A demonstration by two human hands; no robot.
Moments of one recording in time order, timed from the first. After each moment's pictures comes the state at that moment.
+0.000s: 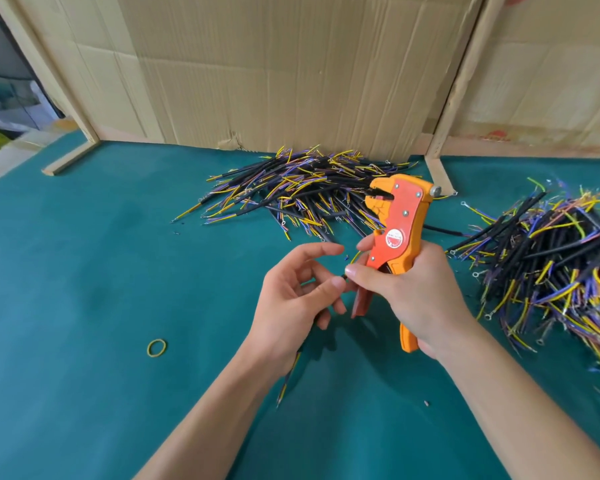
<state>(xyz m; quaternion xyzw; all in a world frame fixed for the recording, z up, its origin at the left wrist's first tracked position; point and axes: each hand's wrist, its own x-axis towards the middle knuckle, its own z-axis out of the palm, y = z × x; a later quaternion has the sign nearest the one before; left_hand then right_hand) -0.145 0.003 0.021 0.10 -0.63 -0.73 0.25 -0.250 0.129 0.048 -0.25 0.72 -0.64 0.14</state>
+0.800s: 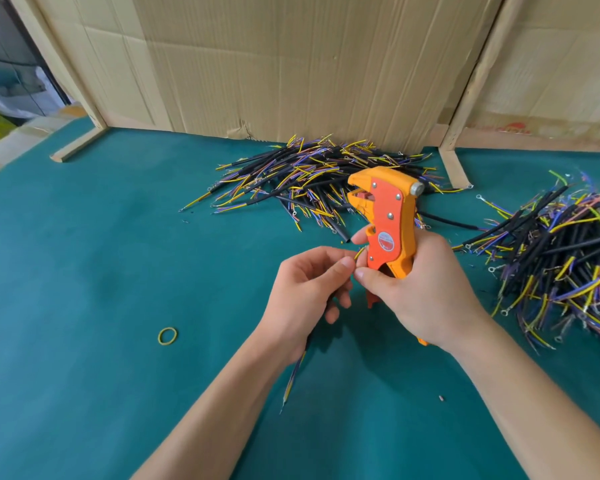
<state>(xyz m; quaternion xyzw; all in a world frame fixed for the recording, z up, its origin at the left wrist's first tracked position) -0.147 -0.001 0.022 0.16 -0.62 -0.74 0.19 -0.244 0.126 0.055 -0.37 0.77 -0.51 0.07</state>
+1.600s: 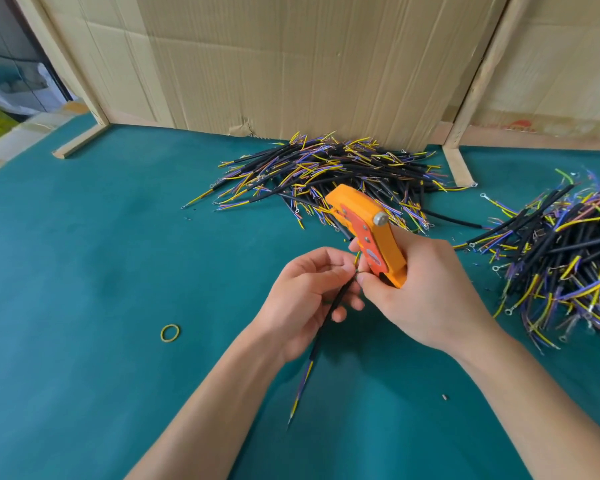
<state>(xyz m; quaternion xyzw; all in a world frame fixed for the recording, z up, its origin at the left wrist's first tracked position) -0.146 -0.007 0.026 0.15 -0.53 -0.83 0.09 -0.239 0.127 0.059 -0.45 0.78 -0.43 0.00</state>
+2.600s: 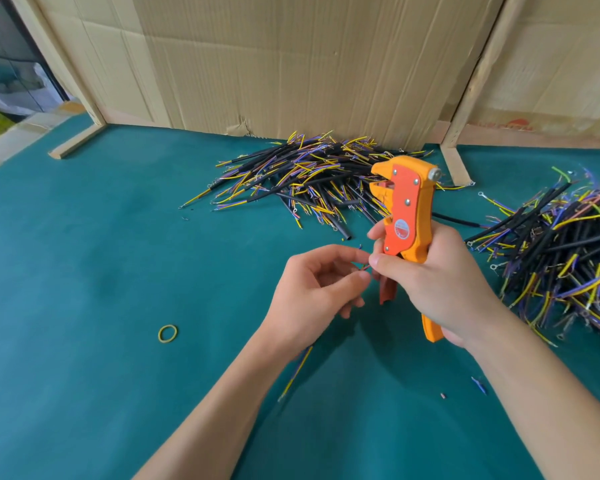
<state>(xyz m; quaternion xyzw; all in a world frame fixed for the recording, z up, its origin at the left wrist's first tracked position) -0.146 0.000 0.022 0.11 -0.68 -0.69 0.20 -0.253 0.128 0.054 -0.33 0.71 -0.60 0.14</state>
